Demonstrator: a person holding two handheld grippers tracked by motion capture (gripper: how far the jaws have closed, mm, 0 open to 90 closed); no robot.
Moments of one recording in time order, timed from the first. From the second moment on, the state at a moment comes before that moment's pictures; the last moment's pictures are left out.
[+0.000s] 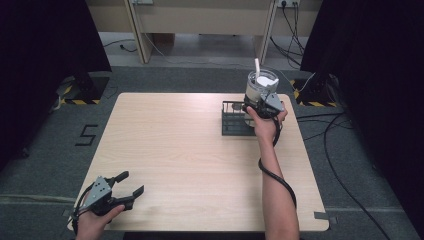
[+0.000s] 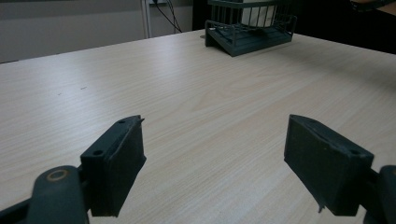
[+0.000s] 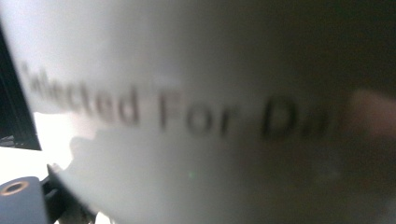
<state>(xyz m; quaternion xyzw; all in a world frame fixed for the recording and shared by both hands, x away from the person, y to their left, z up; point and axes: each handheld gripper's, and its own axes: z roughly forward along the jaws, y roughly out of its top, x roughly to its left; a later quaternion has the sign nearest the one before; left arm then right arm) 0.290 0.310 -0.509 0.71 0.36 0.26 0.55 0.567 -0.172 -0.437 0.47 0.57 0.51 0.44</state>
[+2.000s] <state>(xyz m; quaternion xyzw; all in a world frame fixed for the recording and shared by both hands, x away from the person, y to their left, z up) 0.287 0.308 -0.508 0.71 0.35 0.27 0.55 0.480 -0.195 -0.439 0.45 0.60 0.48 0.45</state>
